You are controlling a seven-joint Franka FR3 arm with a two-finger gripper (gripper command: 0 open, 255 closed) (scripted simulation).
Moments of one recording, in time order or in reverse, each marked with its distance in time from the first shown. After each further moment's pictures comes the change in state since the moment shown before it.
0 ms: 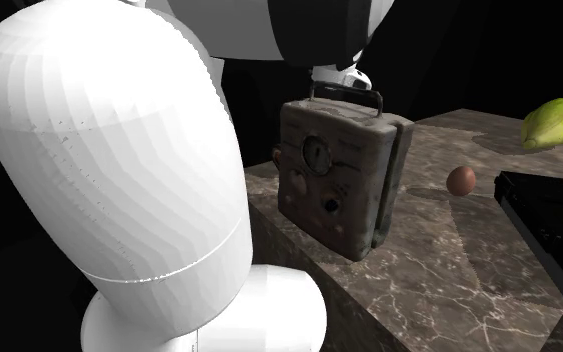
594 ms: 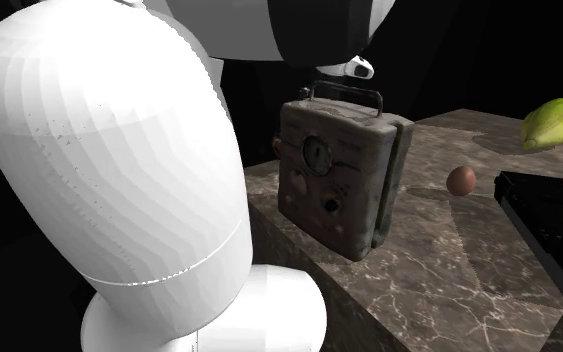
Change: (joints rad) arm 0.000 -0.007 0.004 0.067 -0.007 -0.075 0.014
